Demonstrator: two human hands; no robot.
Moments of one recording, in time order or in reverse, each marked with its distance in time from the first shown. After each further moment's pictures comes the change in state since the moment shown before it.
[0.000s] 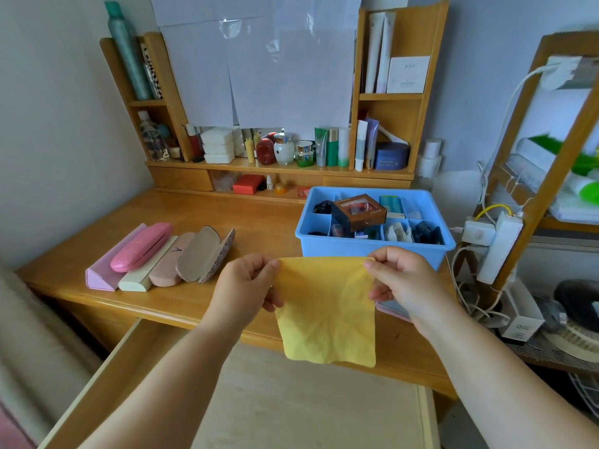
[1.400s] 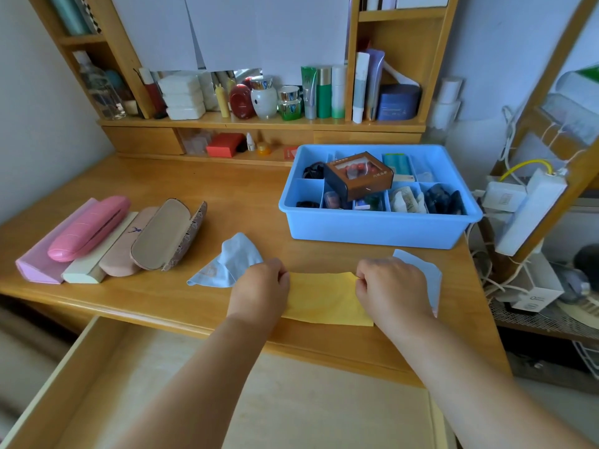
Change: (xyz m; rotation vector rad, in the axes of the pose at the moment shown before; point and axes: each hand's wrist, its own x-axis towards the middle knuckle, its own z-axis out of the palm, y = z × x) left_hand 0.063 -0.091 0.070 0.767 -0.048 0.042; right_hand 0.057 0.092 0.023 -1.331 0.083 -0.237
